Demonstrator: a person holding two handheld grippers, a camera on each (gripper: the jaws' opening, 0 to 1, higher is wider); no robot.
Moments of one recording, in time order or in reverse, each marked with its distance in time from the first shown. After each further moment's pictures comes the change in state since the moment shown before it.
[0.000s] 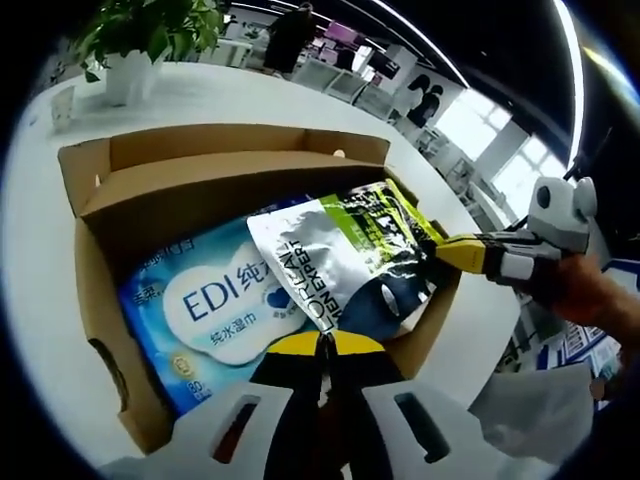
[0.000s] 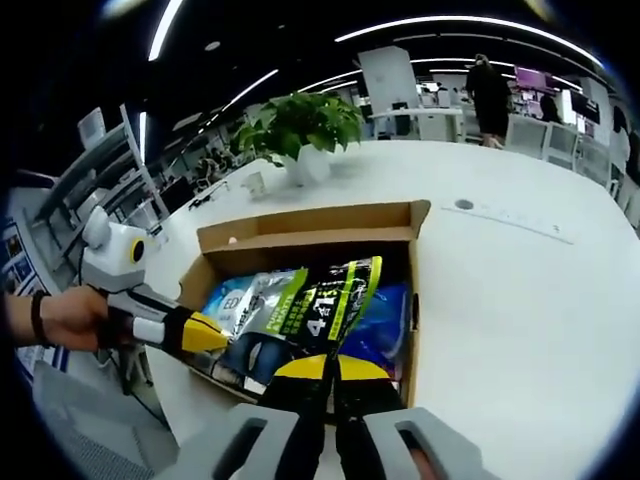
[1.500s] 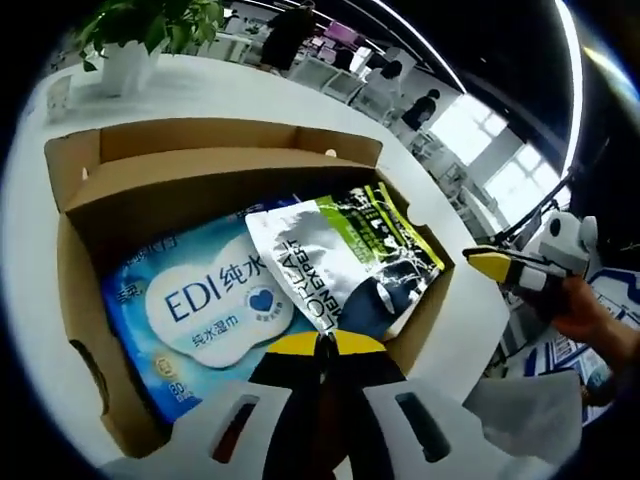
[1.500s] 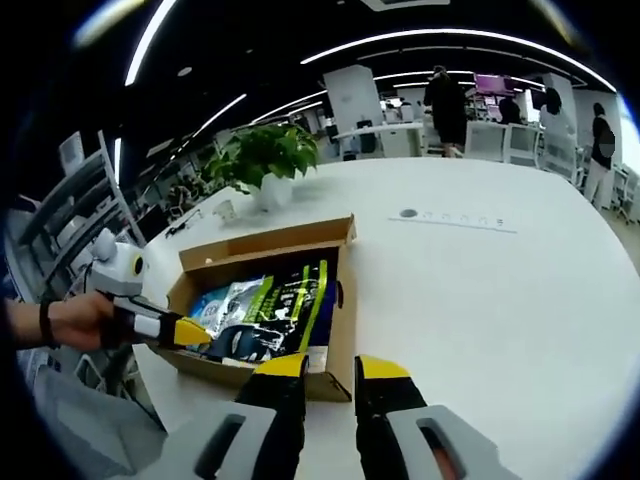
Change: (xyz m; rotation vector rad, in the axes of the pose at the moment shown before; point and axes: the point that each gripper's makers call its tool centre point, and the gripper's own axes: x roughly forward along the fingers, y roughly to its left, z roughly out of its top) left arm 0.002 -0.012 0.000 -0.014 0.012 -0.040; right arm -0.053 -0.037 -0.006 0.068 -0.094 -0.105
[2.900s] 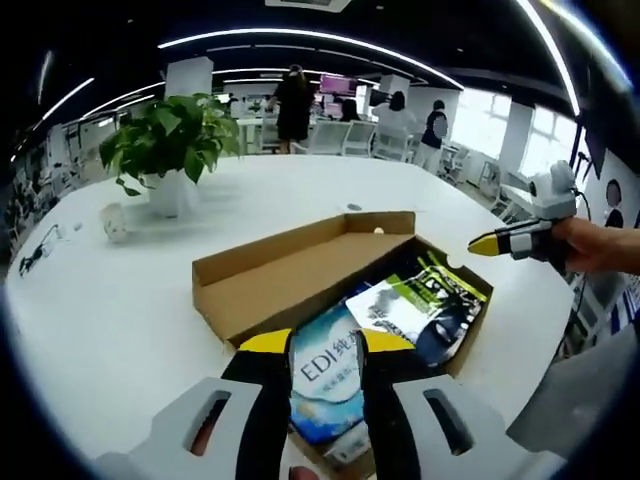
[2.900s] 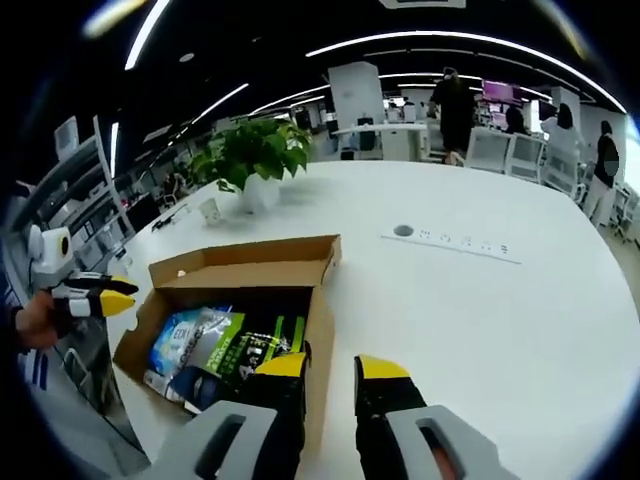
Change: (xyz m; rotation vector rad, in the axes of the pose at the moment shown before) left arm -0.070 0.030 0.064 0.275 -0.223 0.253; right arm 0.023 -0.022 0.033 -0.035 0.017 -0.052
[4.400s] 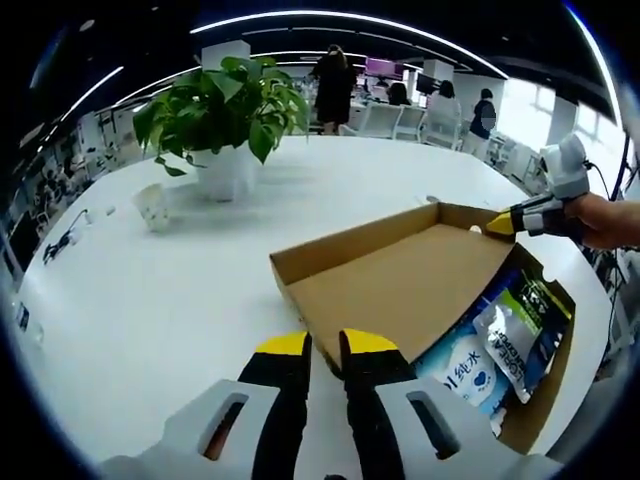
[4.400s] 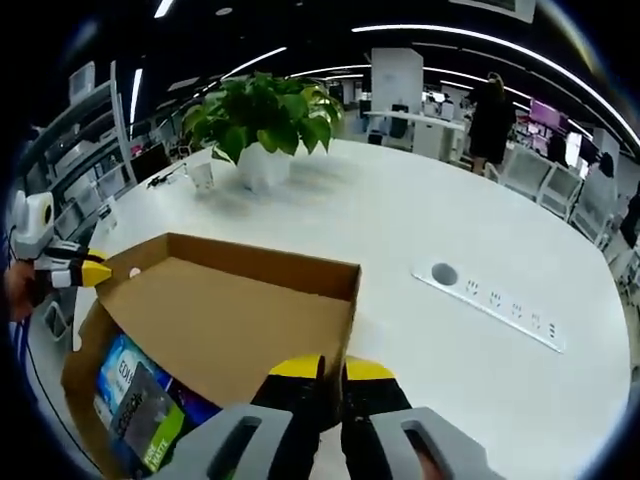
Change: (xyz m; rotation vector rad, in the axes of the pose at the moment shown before) left arm 0.031 0.123 0.014 -0.049 0.057 0.225; right arm 0.140 -0.001 0.070 -0.214 0.120 0.014
